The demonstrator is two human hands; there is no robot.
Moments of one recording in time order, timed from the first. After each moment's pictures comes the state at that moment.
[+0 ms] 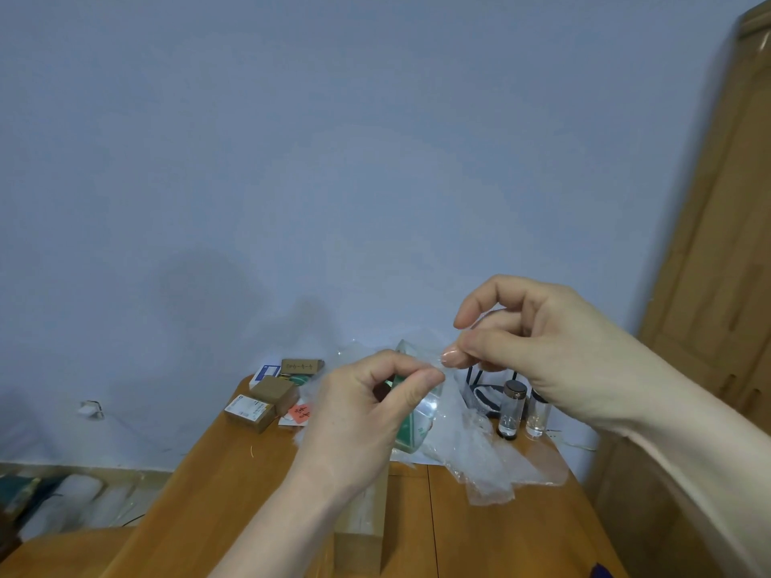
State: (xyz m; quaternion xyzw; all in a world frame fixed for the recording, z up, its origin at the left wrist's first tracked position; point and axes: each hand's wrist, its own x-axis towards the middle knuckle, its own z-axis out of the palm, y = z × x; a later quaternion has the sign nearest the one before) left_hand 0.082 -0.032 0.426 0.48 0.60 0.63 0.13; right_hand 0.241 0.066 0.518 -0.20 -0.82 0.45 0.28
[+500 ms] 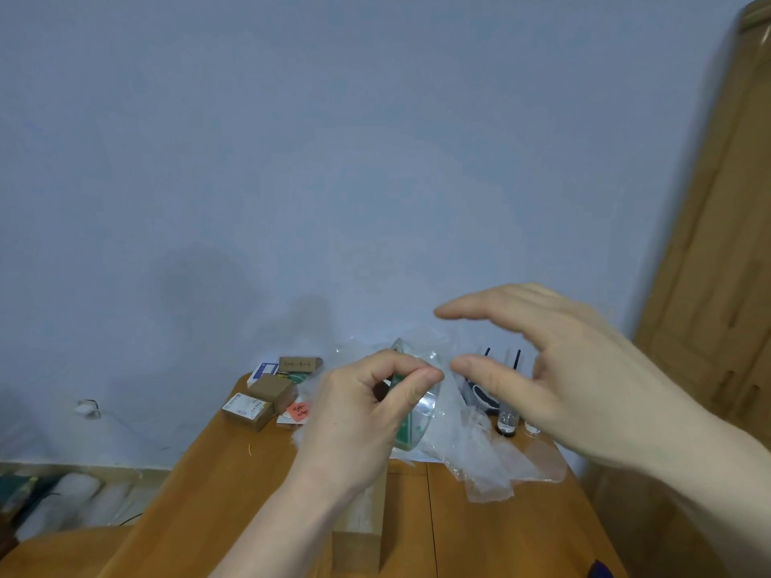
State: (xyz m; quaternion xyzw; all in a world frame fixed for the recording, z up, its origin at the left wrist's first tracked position) left_hand 0.079 -0.026 0.422 0.48 0.61 0.62 0.10; right_hand 0.254 0.066 0.506 -0.16 -0.94 0.03 0.29
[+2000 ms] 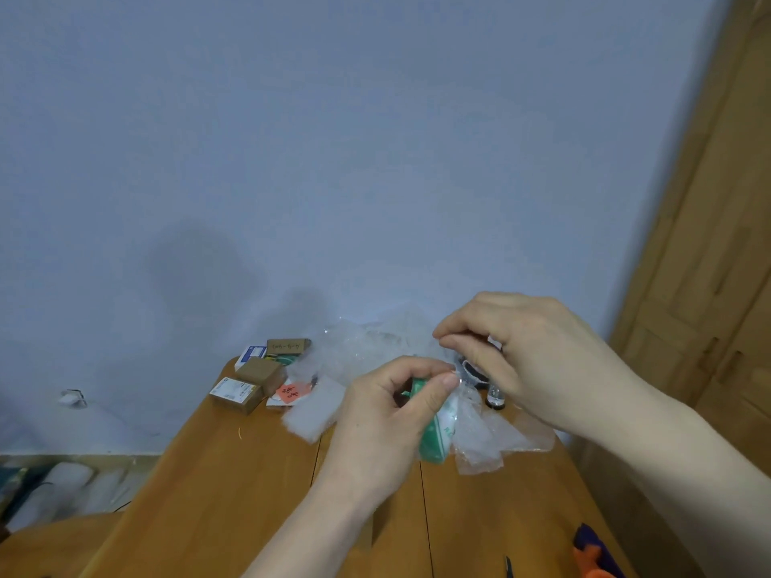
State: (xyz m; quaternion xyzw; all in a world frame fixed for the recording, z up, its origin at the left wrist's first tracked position) left_hand 0.103 0.002 0.391 0.44 0.59 0.64 0.23; right_hand 0.237 0.106 0.469 -0.14 -0.94 0.00 0.30
